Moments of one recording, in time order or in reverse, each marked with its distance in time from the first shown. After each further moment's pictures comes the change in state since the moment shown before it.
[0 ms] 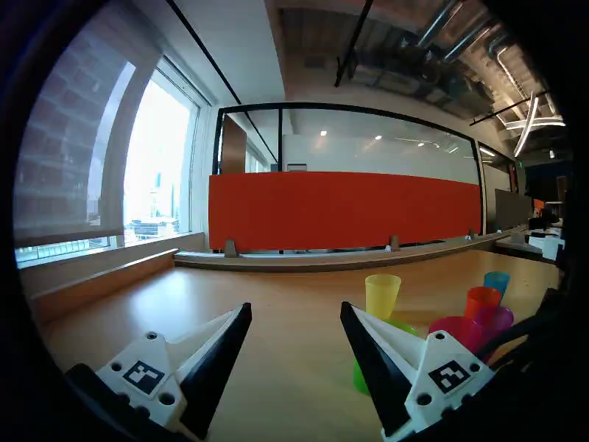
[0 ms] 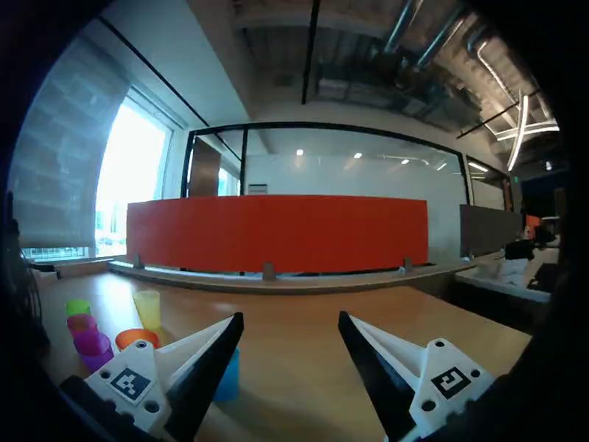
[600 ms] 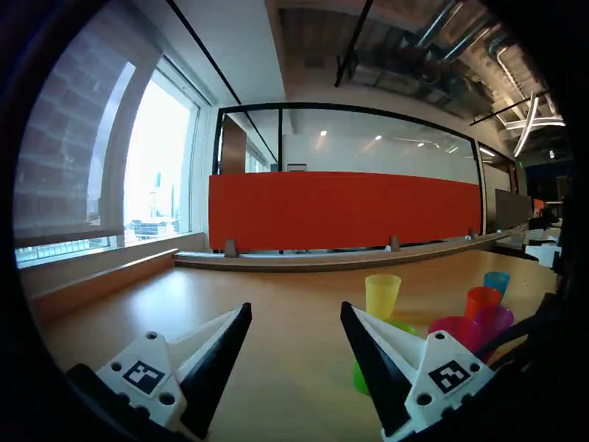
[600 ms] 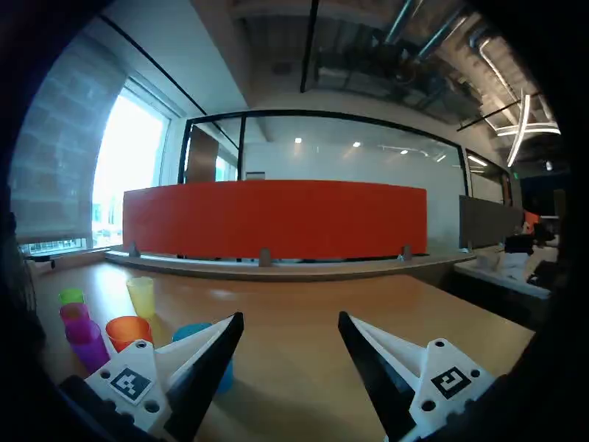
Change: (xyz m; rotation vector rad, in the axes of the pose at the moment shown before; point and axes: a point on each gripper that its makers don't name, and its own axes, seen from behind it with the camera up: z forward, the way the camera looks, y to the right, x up) left arm 0.000 0.000 0.000 0.000 0.000 0.000; right arm -0.019 0.004 0.007 -0.016 -0.058 -0.007
